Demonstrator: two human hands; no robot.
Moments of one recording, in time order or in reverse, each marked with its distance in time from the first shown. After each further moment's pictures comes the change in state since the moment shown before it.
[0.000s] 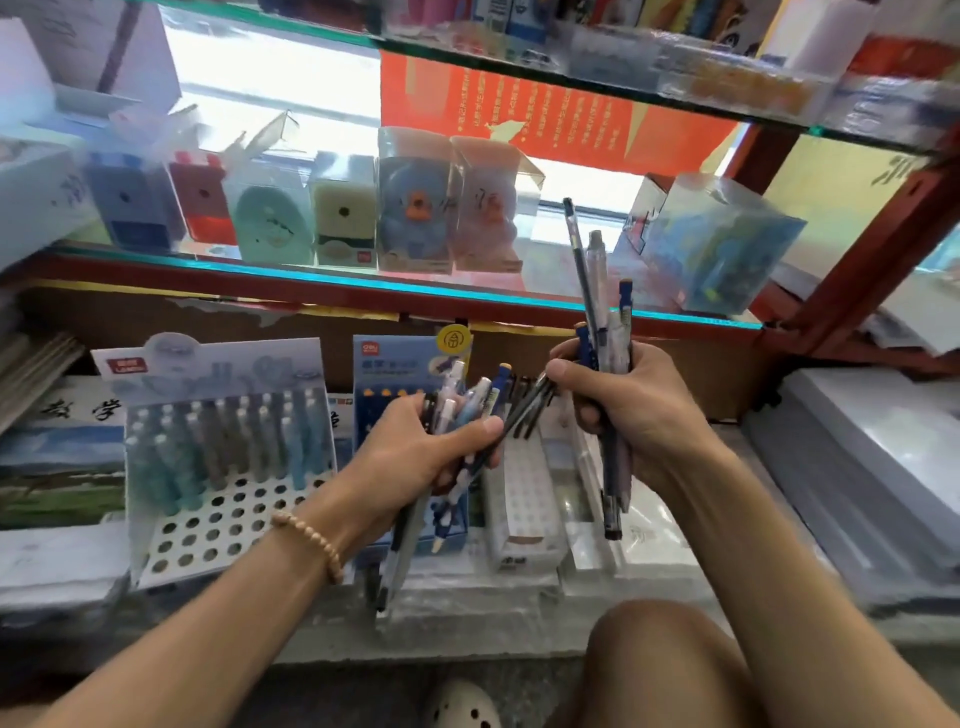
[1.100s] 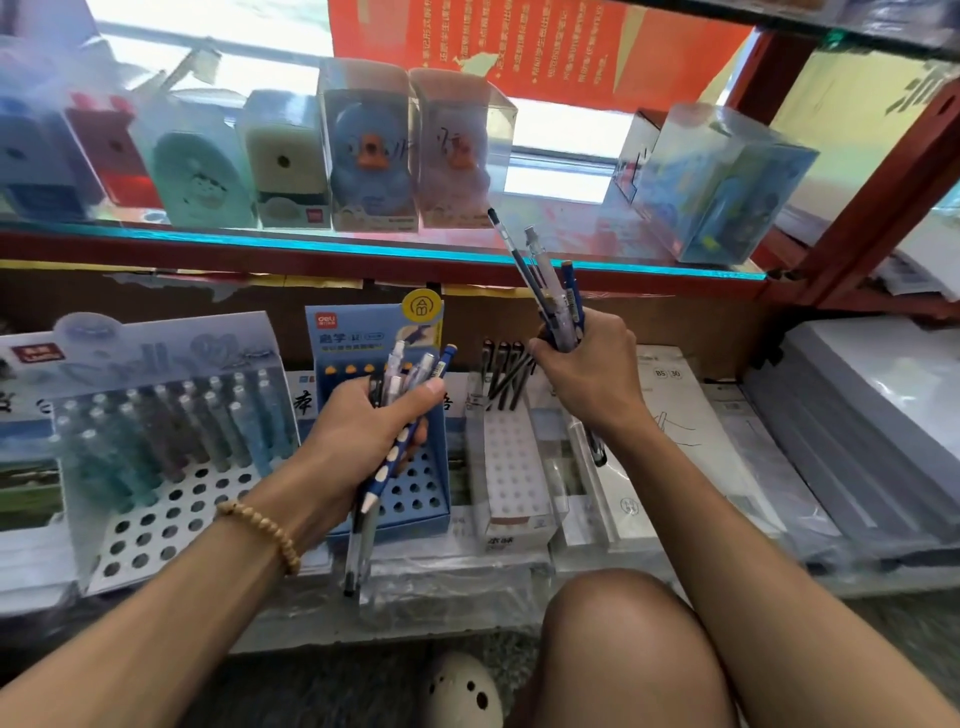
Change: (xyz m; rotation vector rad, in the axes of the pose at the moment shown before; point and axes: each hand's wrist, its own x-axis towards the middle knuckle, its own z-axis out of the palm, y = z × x) left_hand 0.037 -0.036 -0.003 -0.003 0.172 -0.083; right_hand 0.063 0.069 -0.011 -0.683 0.322 -0.211
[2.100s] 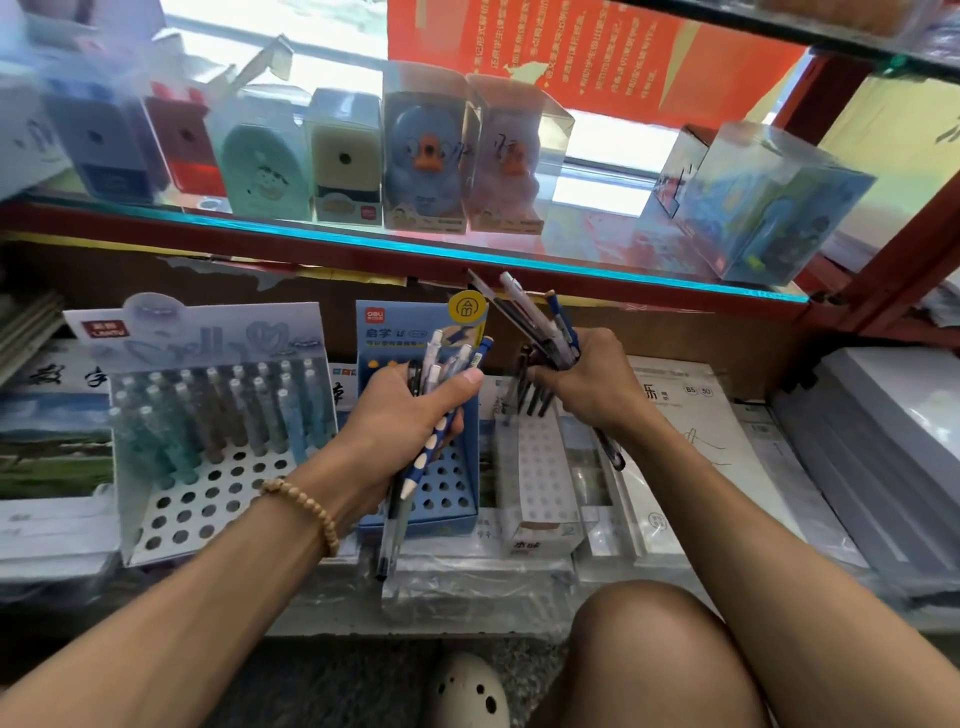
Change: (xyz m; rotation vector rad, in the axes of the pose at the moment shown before) left_hand 0.000 0.004 -0.006 -0.056 -0.018 0.029; right_hand 0.007 -0.002 0.018 0.024 -0.307 0.021
